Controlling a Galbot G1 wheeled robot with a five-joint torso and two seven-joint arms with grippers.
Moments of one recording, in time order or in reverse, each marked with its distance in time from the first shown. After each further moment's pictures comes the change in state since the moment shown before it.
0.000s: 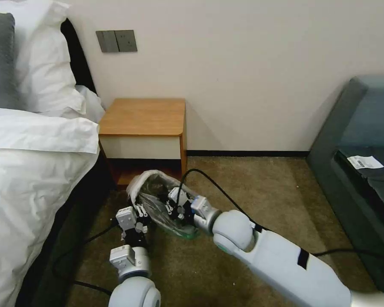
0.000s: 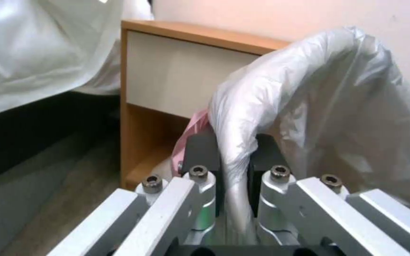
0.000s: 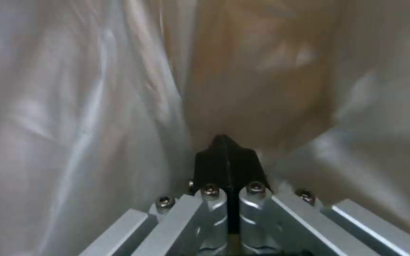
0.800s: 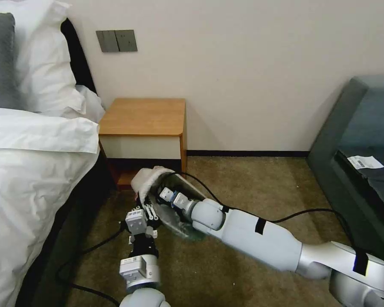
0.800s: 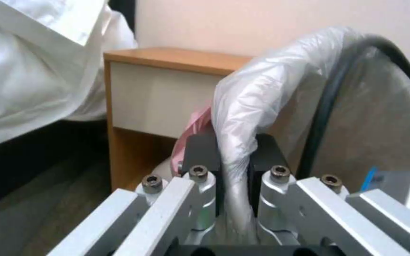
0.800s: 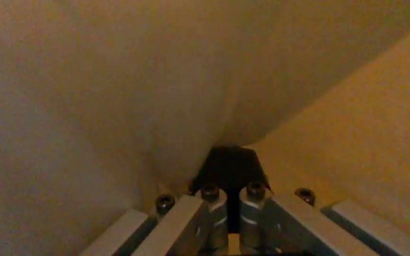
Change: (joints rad) left arm 0.062 -0.025 0.077 -0.045 0.150 -0.038 0.005; right arm 0.216 0.129 -0.208 -0.344 -0.011 0.044 0.053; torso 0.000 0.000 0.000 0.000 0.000
